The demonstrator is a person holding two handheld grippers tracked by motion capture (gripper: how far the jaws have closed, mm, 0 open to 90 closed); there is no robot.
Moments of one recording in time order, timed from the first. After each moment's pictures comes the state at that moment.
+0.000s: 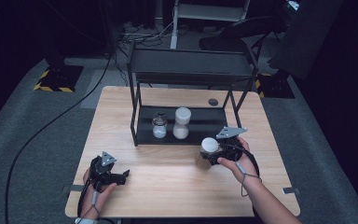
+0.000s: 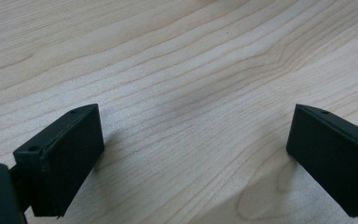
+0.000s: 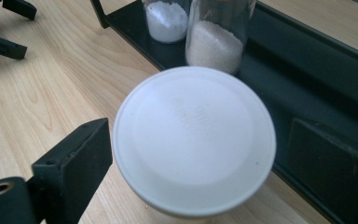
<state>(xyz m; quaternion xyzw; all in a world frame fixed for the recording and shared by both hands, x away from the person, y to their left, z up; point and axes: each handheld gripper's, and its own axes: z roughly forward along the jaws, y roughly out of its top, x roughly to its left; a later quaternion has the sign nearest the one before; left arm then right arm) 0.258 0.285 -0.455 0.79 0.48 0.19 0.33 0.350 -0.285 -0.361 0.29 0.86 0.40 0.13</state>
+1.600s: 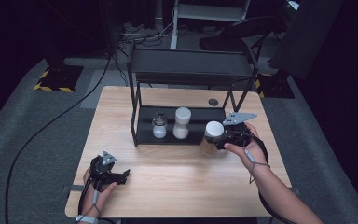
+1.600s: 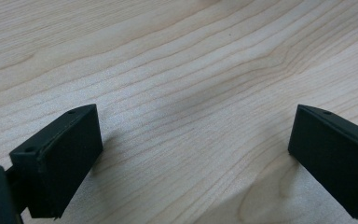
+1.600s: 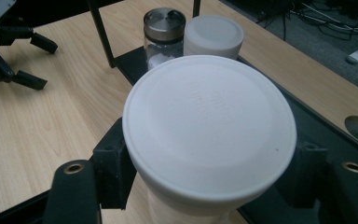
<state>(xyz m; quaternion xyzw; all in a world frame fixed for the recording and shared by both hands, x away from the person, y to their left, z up) 0.260 0.283 -0.455 0.79 0.49 0.19 0.33 0.363 -0.299 -0.305 0.25 0.86 0.42 0.16</state>
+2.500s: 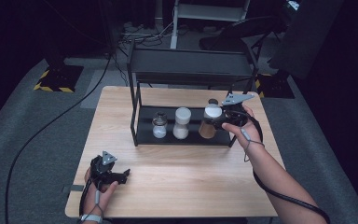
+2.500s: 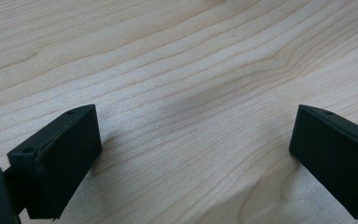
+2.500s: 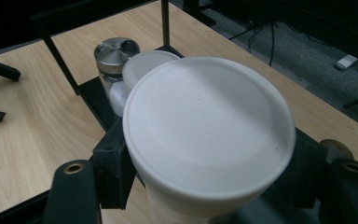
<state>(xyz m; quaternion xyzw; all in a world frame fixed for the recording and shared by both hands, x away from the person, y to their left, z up) 0.259 0.280 -0.455 0.78 0.50 0.20 0.32 0.421 -0.296 -0.306 0.27 0.85 0.43 0.16</state>
